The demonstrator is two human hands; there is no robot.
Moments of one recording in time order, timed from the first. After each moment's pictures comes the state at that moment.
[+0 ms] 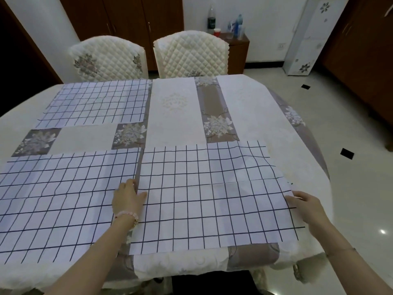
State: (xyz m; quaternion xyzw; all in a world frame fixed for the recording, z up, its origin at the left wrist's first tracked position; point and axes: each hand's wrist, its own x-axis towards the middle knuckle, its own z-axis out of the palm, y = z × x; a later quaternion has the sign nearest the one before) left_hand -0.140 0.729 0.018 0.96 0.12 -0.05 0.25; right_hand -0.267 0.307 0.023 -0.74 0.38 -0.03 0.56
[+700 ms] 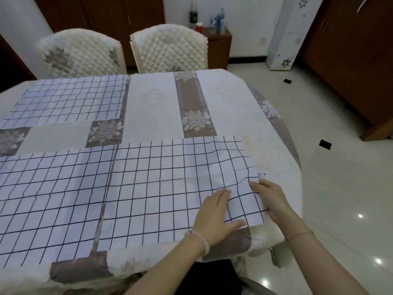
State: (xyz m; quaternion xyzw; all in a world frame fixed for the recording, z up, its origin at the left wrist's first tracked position) left_hand -0.253 0.510 0.017 0.90 -0.29 -0.15 0.30; right_hand -0.265 0.325 0.036 -0.65 0.35 0.00 0.67
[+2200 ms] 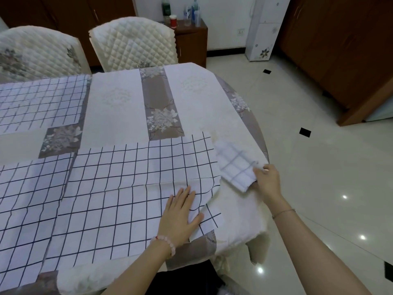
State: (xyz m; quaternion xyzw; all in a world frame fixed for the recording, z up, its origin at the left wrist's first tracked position) left_hand -0.241 0.494 -0.028 0.93 -0.29 -0.12 0.17; right_hand -0.253 0.224 0.003 -0.71 0.42 -0.16 0.54
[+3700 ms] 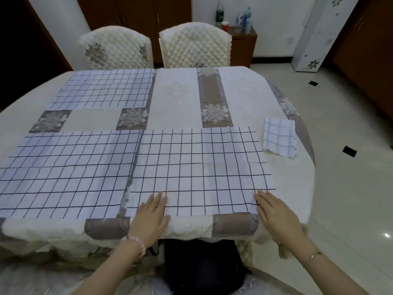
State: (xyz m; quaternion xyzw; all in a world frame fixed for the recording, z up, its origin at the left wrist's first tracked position) left_hand -0.279 0.698 -0.007 0.97 -0.14 -0.19 0.06; right_hand -0.338 0.333 -0.010 -0.99 0.03 0.09 0.07
